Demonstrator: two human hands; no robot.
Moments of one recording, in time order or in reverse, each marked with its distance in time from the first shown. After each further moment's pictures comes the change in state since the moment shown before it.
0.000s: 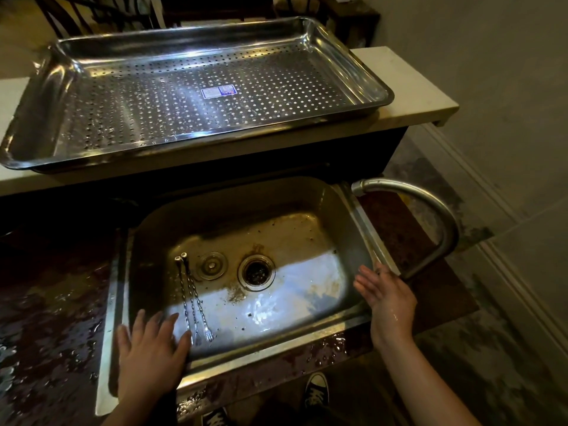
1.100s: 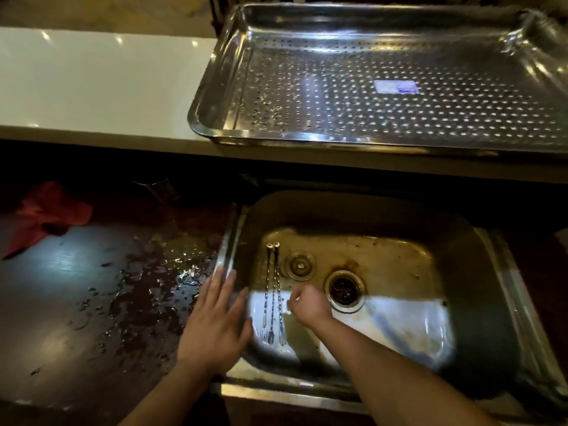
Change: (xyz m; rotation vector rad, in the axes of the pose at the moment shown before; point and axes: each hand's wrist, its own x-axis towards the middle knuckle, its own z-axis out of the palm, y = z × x) left_hand 0.025 -0.058 -0.013 0.043 0.063 0.093; right_hand -0.042 0.209 0.223 -1.638 -0.927 -0.043
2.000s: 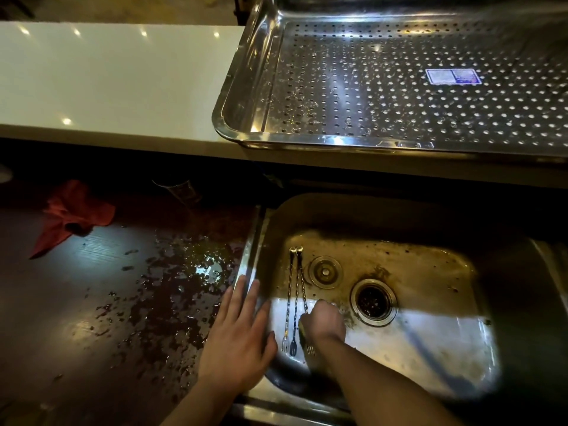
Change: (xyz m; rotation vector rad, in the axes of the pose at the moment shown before) left_hand 0.002 0.003 -0.005 -0.008 -0.042 -0.016; right_hand 0.029 -0.004 0.055 -0.141 0.103 0.141
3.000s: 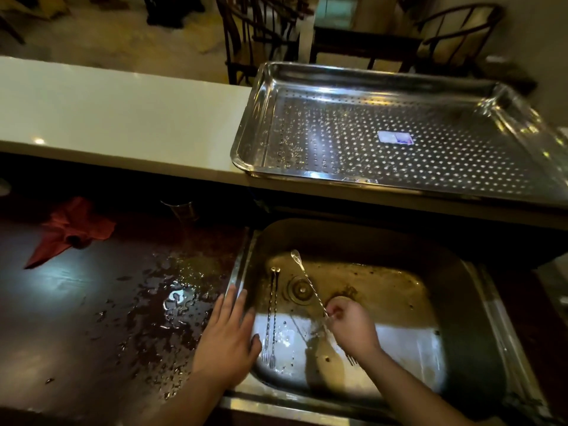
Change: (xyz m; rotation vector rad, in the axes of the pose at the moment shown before) left_hand -0.007 0.001 -0.001 -0.023 0.133 0.006; right_hand -0.069 0.053 -0.120 0.225 0.182 -0.255
